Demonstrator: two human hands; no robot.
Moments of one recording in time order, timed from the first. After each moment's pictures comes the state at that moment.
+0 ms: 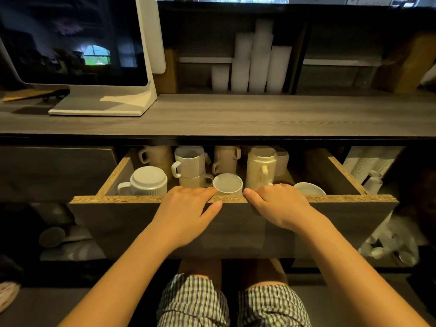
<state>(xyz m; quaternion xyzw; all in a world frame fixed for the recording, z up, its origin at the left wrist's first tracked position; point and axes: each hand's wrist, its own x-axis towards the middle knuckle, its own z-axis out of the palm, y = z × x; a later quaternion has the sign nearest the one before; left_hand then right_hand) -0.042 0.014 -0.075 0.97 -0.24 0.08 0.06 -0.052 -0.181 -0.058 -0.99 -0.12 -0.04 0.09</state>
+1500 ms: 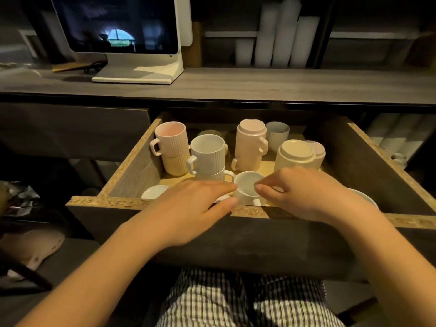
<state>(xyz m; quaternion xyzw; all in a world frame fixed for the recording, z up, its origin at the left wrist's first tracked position) -0.170 0.048 -0.047 0.95 -0.26 -0.06 0.14 -0.151 -0.150 -0.045 -0.99 -0.14 0.04 0.09</state>
